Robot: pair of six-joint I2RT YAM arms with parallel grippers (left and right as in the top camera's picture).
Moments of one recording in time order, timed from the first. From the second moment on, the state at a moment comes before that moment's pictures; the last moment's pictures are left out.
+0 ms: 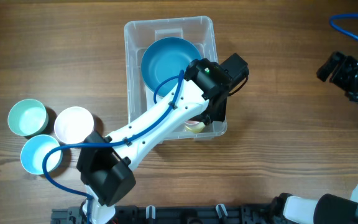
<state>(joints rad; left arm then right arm) -0.86 1.97 1.87 -1.38 -0.03 -0.70 -0.37 1.49 1.69 -1.37 -0.09 0.22</state>
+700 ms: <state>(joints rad) -0.68 1.89 1.87 -1.39 -0.06 -0.65 -0.37 1.49 1.69 -1.37 -0.10 0.21</state>
